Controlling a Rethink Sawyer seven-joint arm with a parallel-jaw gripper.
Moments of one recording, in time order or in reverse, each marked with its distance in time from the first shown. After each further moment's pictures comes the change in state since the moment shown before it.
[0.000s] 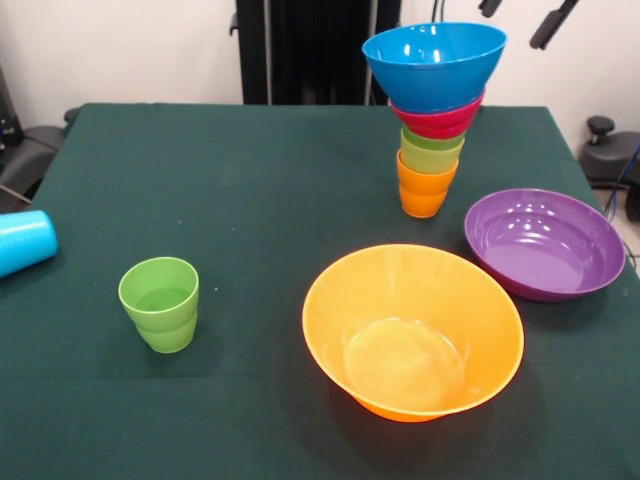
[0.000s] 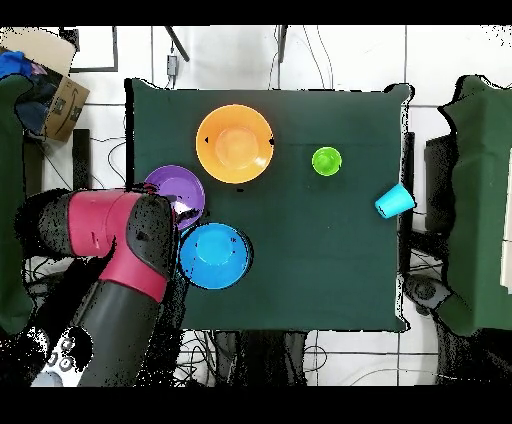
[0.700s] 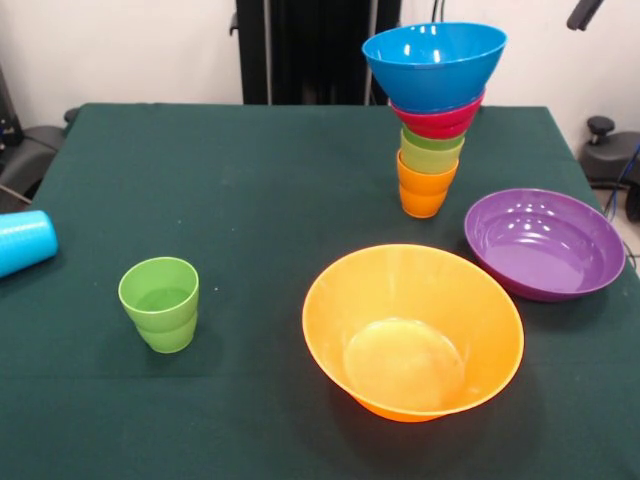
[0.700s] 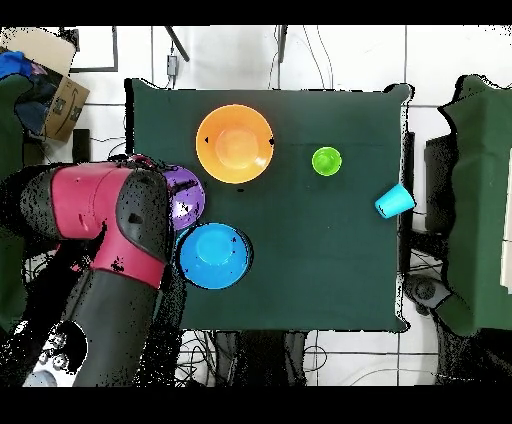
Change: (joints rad) arm -0.041 -0.013 0.000 -0.108 -0.001 0.000 0.000
